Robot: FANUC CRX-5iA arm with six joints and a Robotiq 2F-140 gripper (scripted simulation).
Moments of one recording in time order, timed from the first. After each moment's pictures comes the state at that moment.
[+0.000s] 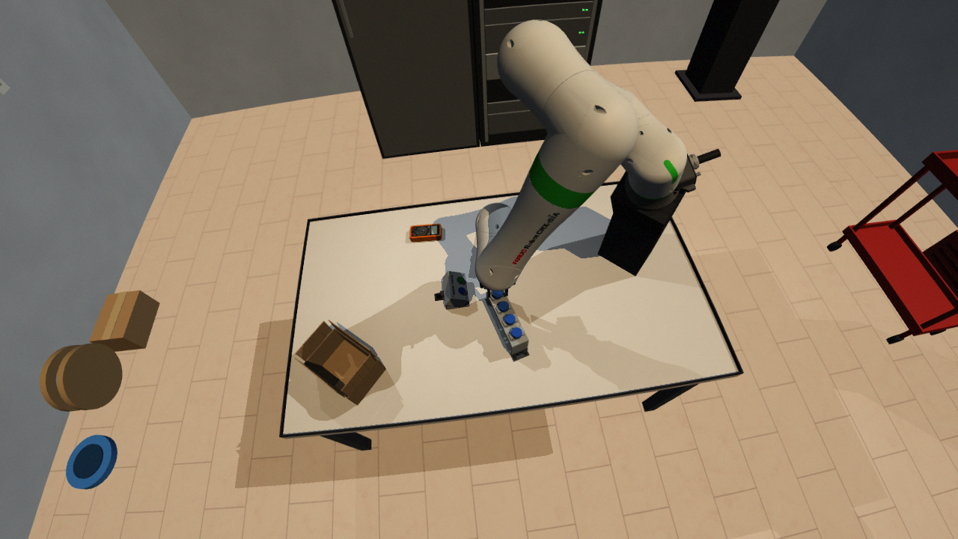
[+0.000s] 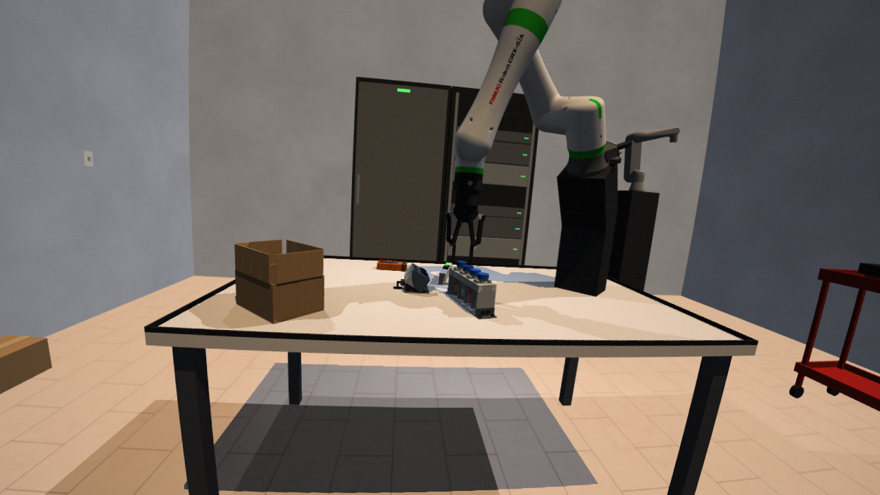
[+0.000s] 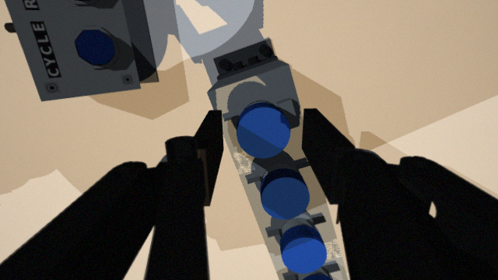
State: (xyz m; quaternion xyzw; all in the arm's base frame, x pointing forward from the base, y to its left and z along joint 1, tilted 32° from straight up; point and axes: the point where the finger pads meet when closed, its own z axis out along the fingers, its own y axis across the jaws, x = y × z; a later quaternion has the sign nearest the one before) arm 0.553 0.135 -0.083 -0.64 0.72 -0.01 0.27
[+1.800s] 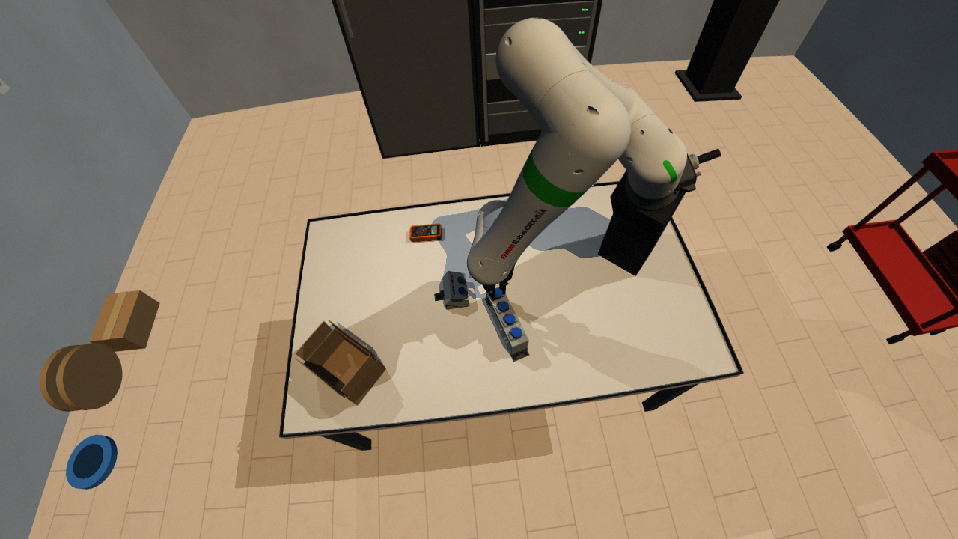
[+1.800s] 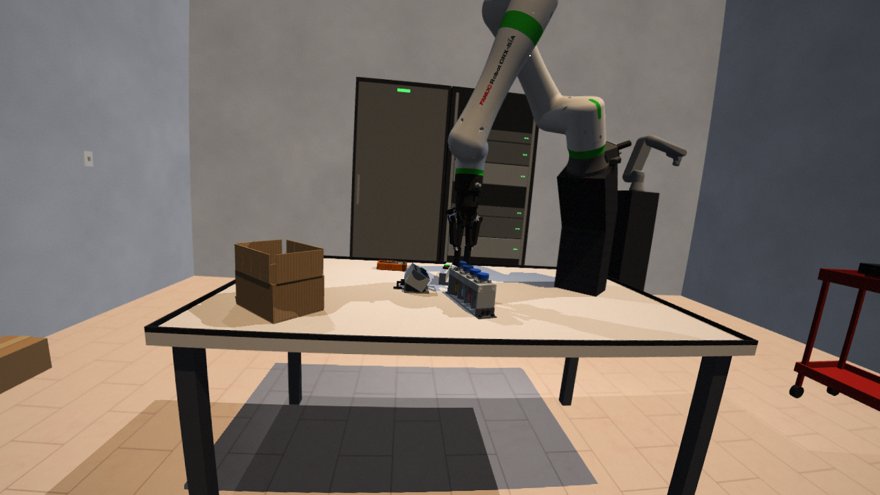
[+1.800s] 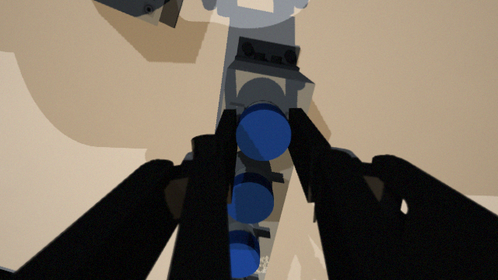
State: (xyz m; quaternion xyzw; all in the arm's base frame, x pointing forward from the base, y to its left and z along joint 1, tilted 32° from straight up) arm 0.555 0.136 -0.087 -0.80 0.53 -0.07 0.27
